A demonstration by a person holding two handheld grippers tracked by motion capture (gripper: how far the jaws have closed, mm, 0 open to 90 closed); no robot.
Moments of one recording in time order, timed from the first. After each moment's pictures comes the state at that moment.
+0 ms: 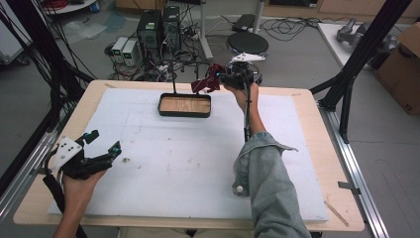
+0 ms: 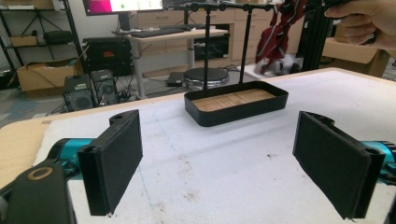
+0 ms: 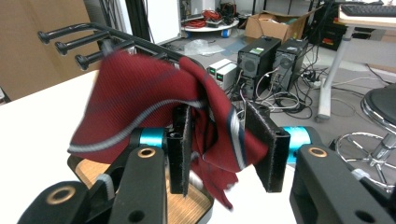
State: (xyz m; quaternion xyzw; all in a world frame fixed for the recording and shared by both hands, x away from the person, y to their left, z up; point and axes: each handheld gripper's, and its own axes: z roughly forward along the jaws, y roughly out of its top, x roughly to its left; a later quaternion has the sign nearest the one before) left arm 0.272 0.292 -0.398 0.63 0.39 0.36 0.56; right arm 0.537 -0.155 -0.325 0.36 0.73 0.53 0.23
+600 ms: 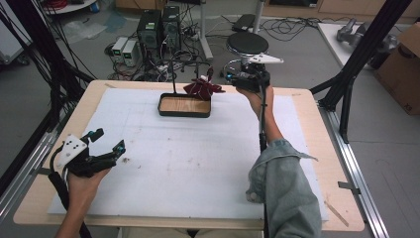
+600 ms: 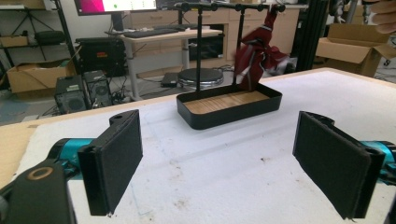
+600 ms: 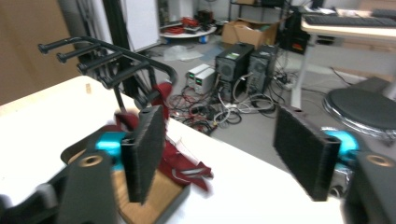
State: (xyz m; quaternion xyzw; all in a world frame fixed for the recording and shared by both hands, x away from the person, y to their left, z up) left arm 0.279 0.282 -0.398 0.64 0.39 0.35 0.57; right arm 0.500 -0.190 -0.303 0.38 0.71 0.52 0.27
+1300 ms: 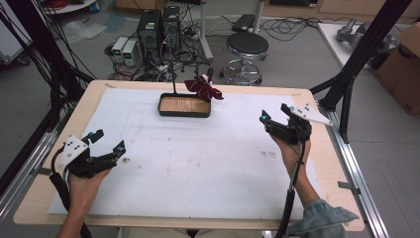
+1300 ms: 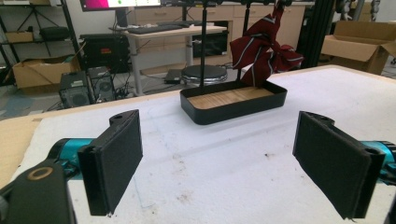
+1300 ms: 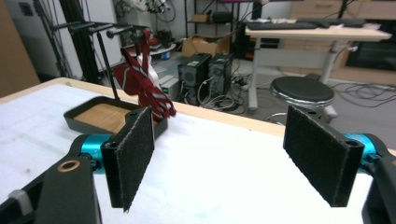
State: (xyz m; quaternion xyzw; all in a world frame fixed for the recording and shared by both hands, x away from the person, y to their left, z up) left arm 0.279 0.283 -0.403 0.64 0.40 0.36 0.56; right arm 0.346 -0.271 -0.340 0.44 0.65 0.53 0.33
